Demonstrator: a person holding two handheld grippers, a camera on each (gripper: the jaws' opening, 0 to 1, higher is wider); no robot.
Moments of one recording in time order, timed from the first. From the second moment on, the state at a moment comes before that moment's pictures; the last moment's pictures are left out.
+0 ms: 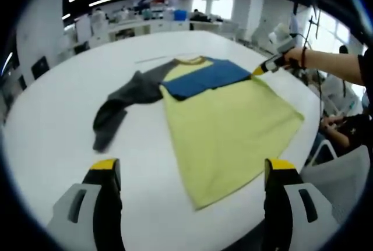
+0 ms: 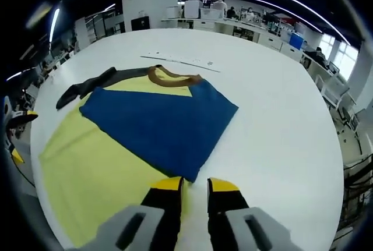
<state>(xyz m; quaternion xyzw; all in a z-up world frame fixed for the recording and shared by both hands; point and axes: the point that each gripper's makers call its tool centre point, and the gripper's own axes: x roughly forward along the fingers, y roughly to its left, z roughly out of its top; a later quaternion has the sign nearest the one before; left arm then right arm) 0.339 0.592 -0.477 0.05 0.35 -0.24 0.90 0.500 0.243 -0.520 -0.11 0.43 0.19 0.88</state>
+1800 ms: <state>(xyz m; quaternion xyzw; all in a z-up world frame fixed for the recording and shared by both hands) 0.363 0.635 -0.478 0.05 0.35 -0.19 0.92 0.504 0.201 -0.533 -0.08 0.46 0.17 0.87</state>
